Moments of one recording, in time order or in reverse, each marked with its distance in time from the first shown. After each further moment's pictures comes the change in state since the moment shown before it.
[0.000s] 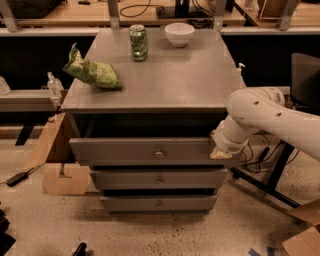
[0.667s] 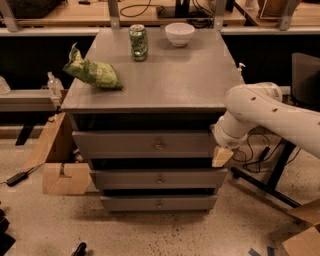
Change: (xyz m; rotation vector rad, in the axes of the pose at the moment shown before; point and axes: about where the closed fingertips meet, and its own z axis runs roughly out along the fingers) arm 0.003 -0.021 -0.001 0.024 0.020 -0.015
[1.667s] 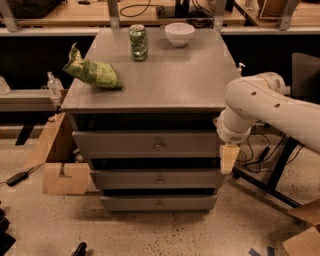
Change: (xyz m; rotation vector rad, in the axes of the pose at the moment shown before) arm 0.010 -0.003 -0.032 0.039 0.077 -0.008
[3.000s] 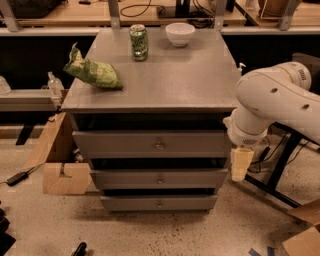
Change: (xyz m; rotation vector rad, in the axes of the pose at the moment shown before) arm 0.006 0.041 -0.067 0.008 0.045 0.033
